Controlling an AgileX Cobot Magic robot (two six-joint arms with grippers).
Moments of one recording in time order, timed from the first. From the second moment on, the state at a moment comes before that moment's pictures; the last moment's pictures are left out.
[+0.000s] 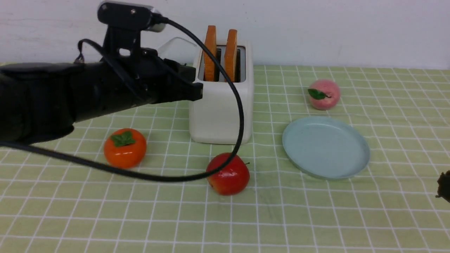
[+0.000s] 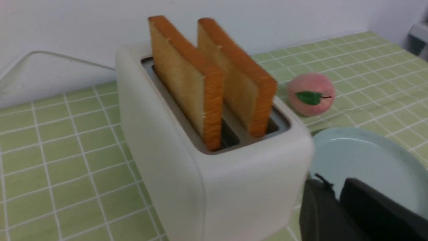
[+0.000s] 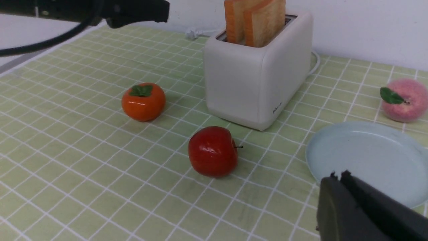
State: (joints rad) right arm 0.42 0.46 -0.54 0.31 0.42 -0.17; left arm -0.37 1.51 -1.06 -1.72 0.11 1.65
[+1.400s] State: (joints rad) right arm 0.42 0.46 -0.54 0.32 0.33 -0.17; left arm -0.37 2.01 -1.61 -1.73 -0.02 1.61
